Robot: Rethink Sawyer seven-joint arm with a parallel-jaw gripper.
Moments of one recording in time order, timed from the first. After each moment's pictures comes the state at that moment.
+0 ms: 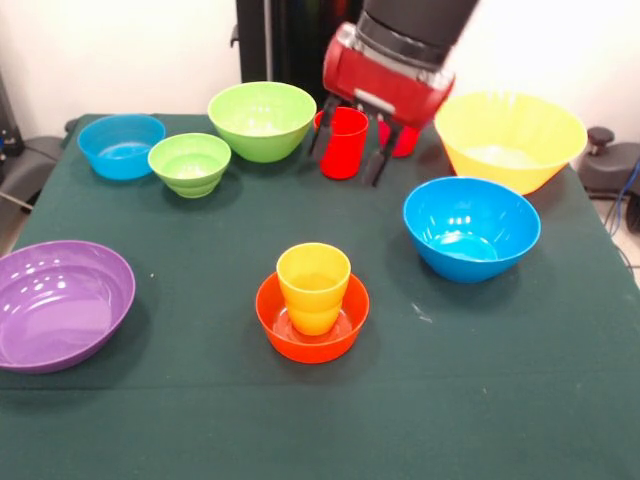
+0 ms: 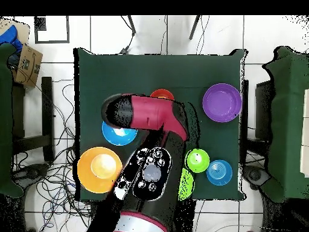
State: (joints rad) arm 0.10 -0.56 -0.38 1.43 0.04 0.59 2.03
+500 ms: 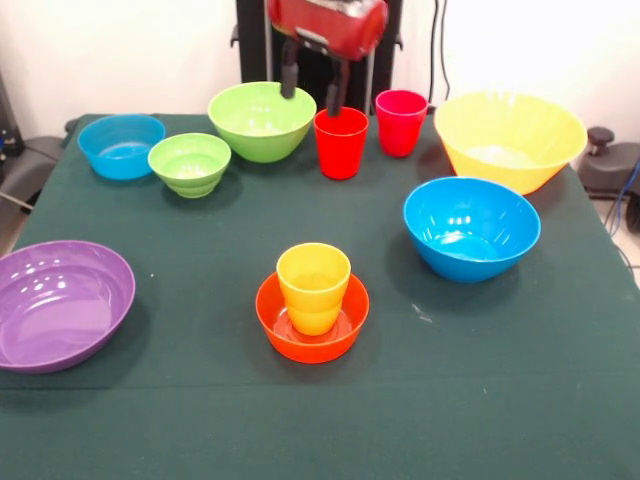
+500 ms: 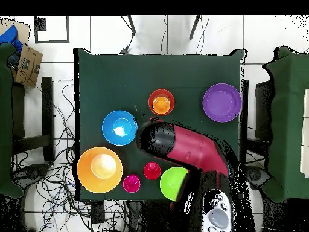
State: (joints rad) arm -0.17 -0.82 -0.17 1.78 0.07 0.57 2.03
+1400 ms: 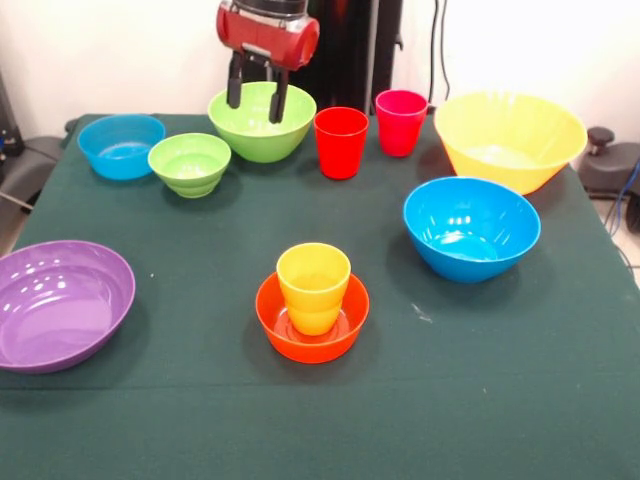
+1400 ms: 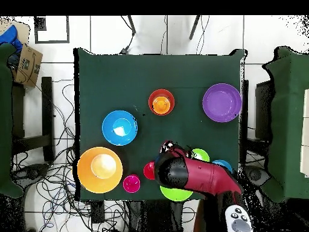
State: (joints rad) arm -0.38 -0.82 -0.06 2.01 -0.24 0.22 2.03
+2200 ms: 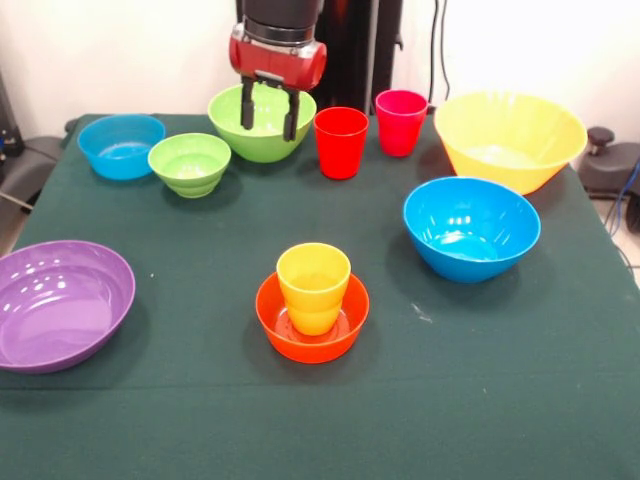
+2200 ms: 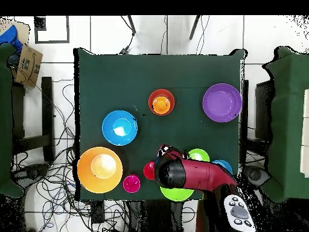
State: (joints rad) arm -0.42 -0.76 0.00 2.01 -0.32 0.18 2.03
